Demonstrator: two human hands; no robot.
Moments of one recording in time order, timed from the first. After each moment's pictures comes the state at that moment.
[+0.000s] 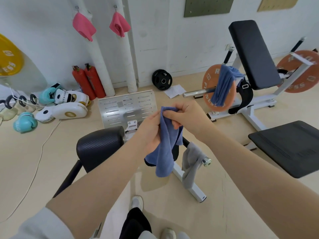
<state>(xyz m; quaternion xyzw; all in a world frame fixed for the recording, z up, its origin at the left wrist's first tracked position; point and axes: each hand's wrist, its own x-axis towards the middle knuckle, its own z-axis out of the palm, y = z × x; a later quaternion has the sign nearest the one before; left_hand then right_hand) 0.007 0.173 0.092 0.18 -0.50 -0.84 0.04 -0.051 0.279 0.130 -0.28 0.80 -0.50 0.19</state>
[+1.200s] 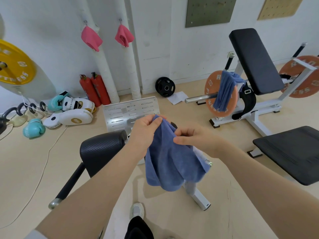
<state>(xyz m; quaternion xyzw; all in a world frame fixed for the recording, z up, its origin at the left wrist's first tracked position) 0.036 0.180 0.107 0.23 -0.73 -0.63 0.15 -0.043 0.330 0.102 -0.34 0.72 -0.48 0.38</state>
